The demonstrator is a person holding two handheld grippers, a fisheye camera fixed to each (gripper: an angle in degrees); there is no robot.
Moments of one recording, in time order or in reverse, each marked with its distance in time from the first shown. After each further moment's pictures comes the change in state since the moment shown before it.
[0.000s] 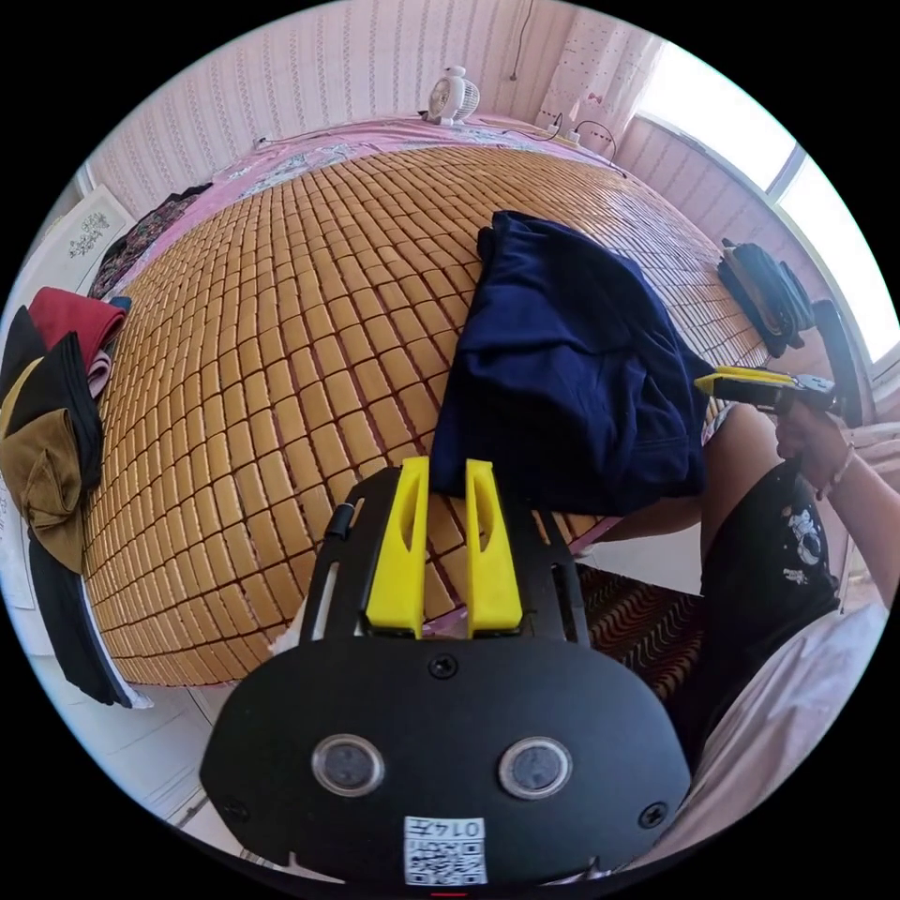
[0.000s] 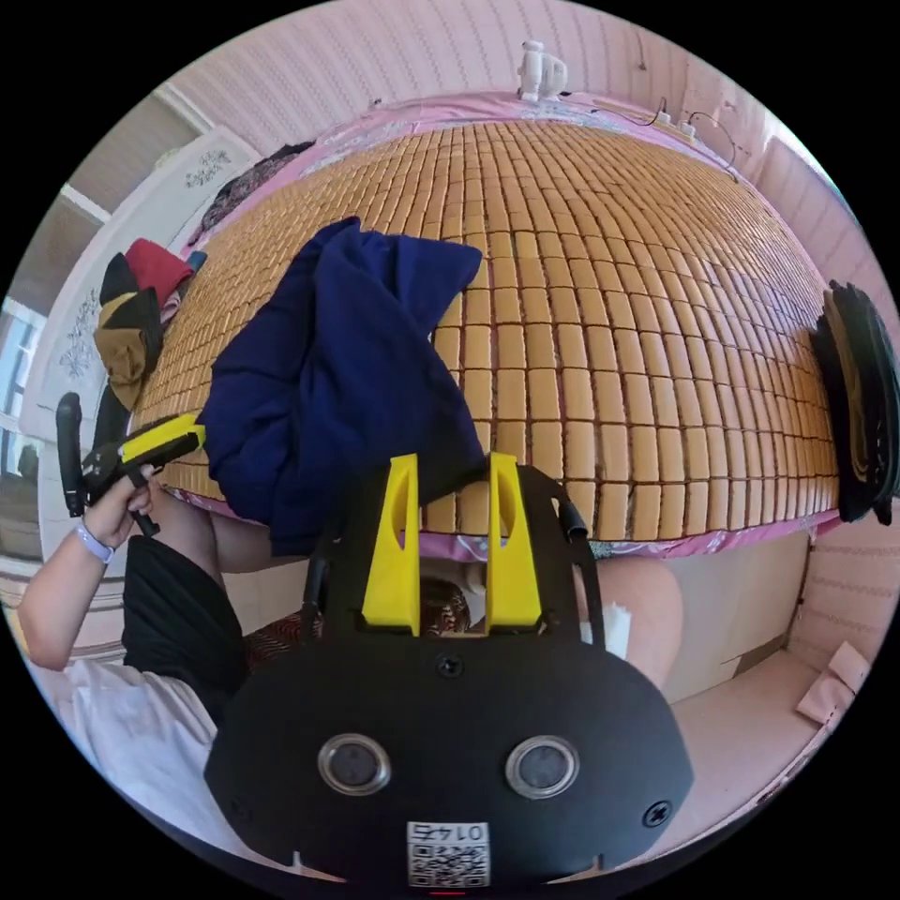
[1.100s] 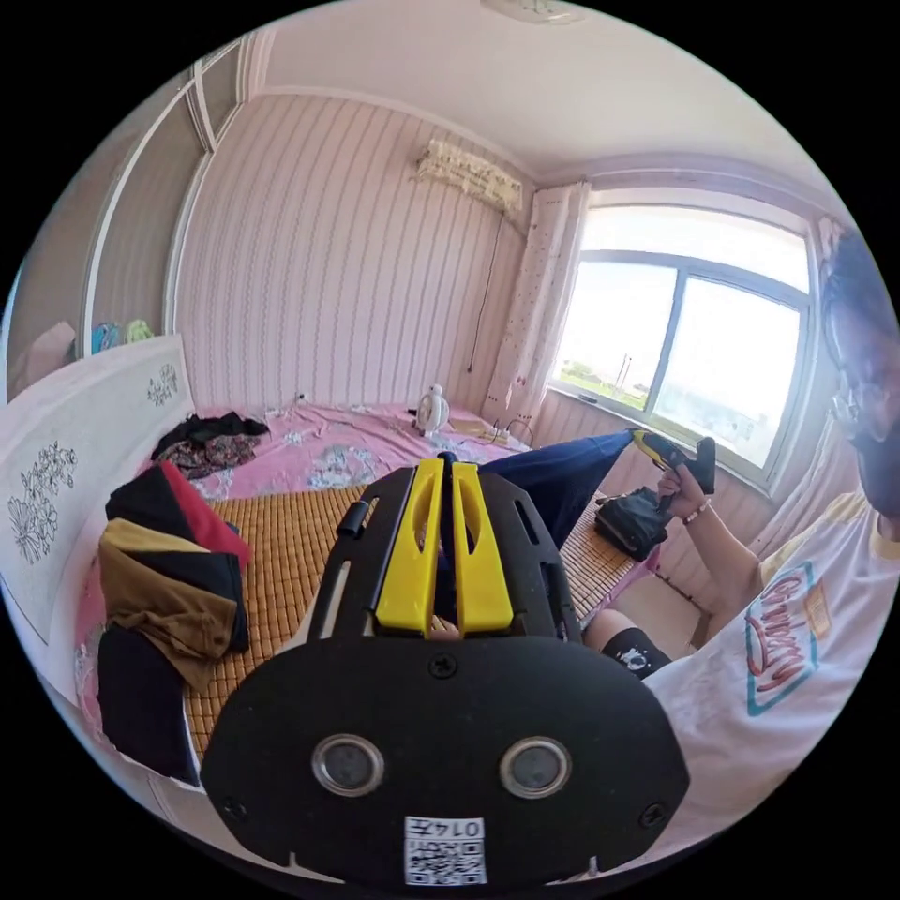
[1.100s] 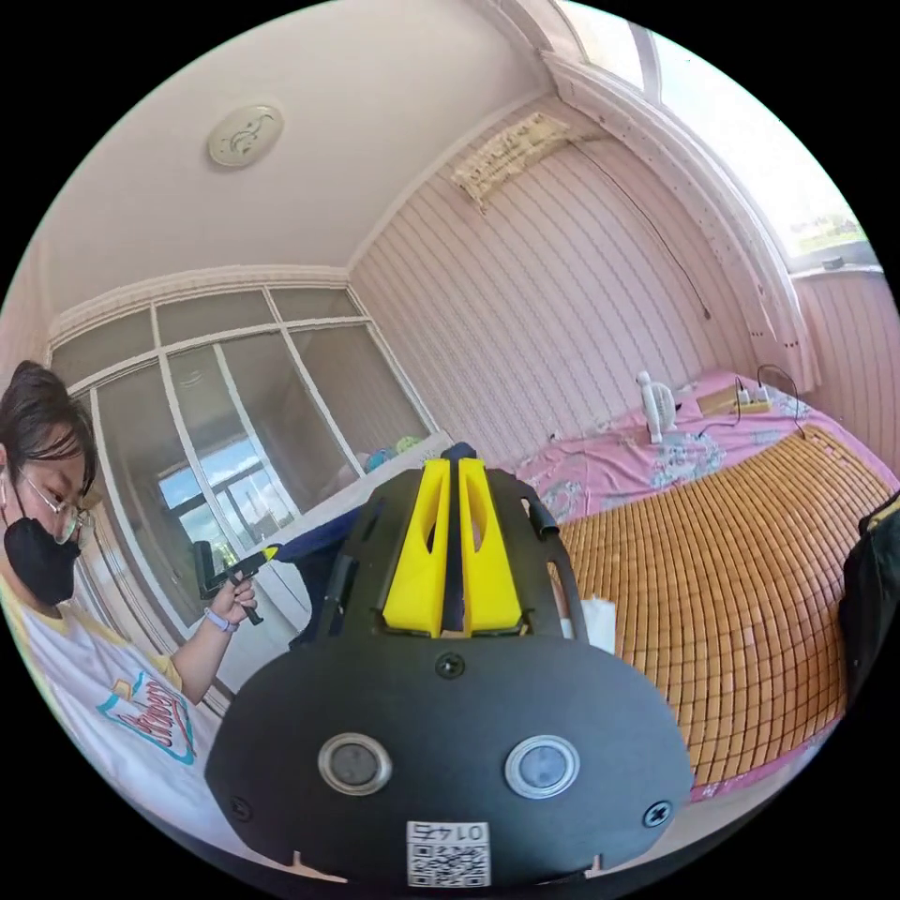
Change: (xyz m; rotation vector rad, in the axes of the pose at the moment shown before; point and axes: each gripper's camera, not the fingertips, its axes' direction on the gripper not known) left arm 0.013 0.175 -0.493 0.862 0.134 0.021; right arm 0.056 0.174 -0.375 1.010 -0.665 -0.128
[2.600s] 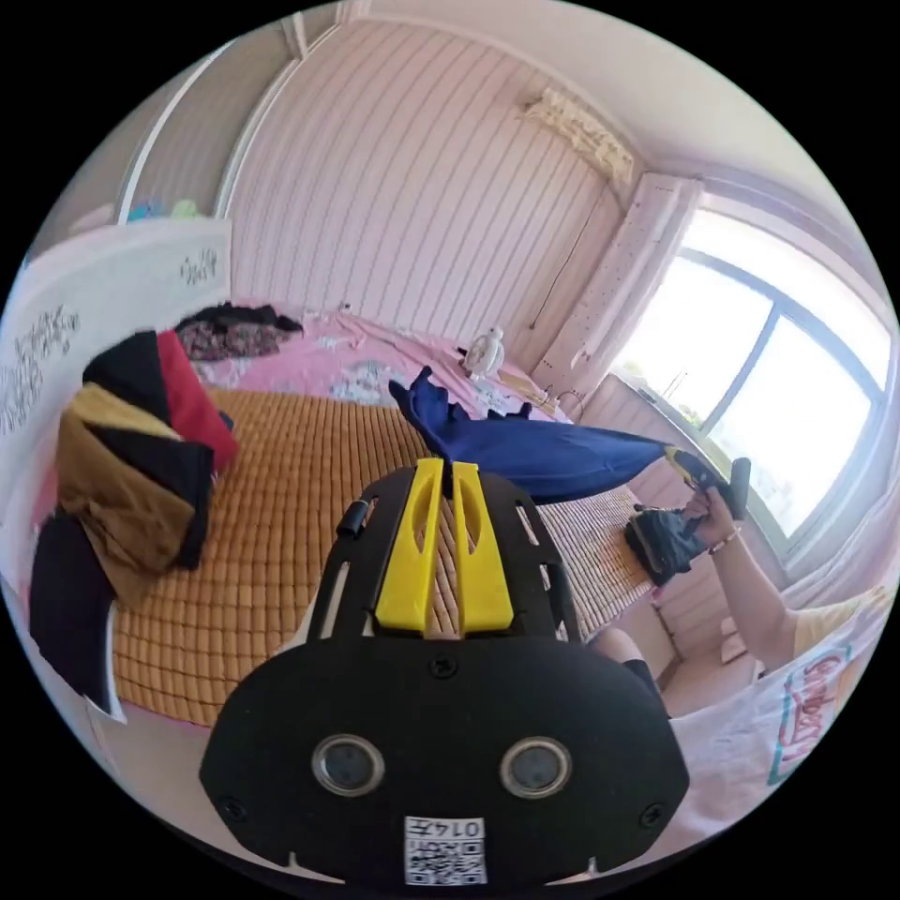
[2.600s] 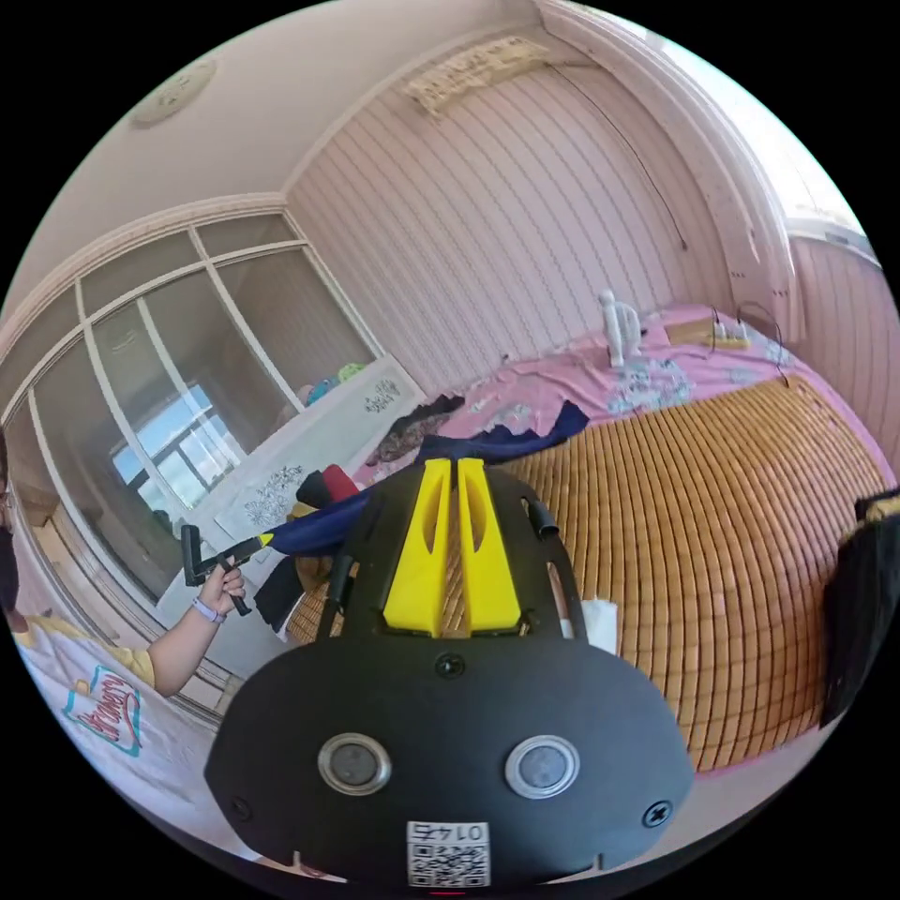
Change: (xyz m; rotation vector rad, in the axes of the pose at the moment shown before) left arm -0.124 0.001 0.106 -0.216 -0.052 -0.326; right arm 0.104 0.012 0.116 -0.322 0.177 0.104
